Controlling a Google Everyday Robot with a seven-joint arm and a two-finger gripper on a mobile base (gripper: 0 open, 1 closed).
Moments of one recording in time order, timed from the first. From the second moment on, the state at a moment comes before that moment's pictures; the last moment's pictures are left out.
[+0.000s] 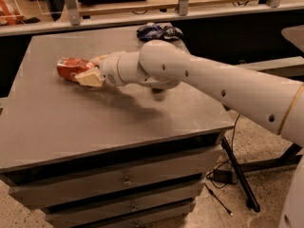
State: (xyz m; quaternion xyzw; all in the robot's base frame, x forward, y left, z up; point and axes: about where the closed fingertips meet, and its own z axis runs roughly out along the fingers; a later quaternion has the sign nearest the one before) arm 0.648 0.185 0.853 -0.47 0.66 0.29 0.50
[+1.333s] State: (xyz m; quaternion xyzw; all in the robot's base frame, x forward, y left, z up) arm 0.560 0.060 0.889 -0.35 0.74 0.19 0.54
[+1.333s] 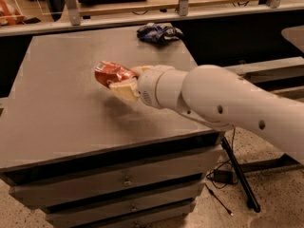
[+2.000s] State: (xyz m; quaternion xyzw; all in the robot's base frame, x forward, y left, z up) arm 0.561 -0.038 0.915 -0.23 0.76 0.06 0.61
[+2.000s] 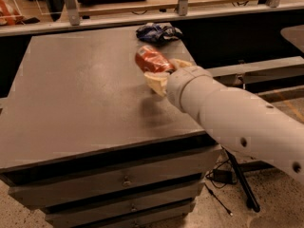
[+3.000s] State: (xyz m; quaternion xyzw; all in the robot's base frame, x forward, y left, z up) arm 0.629 -0.130 0.903 -0.19 0.77 -0.03 0.61
